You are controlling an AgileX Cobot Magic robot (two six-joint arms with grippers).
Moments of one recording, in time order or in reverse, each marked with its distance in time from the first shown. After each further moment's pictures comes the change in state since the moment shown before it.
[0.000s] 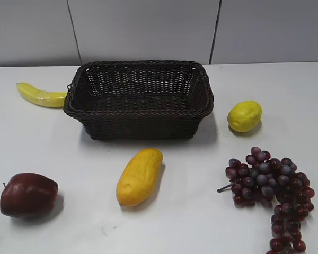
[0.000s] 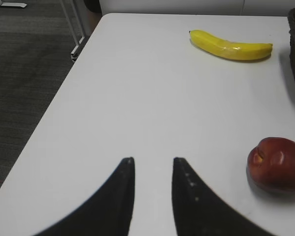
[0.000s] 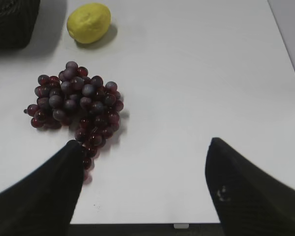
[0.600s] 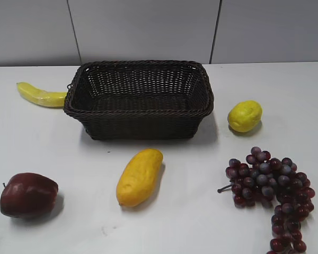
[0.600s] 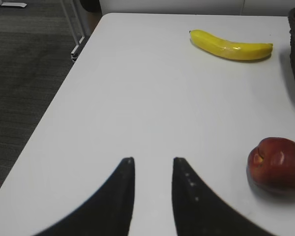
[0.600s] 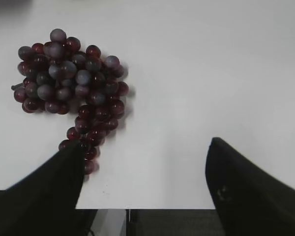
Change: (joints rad) left arm 0.000 0.000 0.000 0.000 0.000 0.000; right arm 0.000 0.677 -0.270 0.025 0.013 0.013
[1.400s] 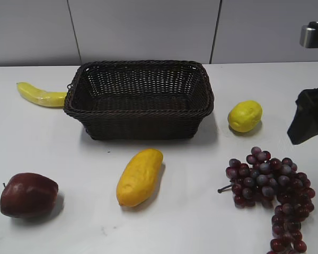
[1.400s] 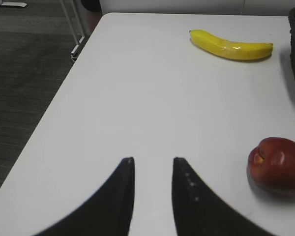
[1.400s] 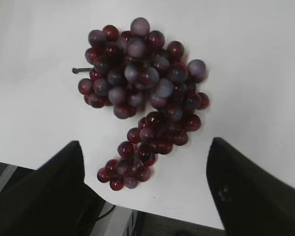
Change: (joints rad) left arm 0.000 0.000 0.000 0.000 0.000 0.000; right arm 0.218 0.370 -0.142 0.097 -0.012 -0.001
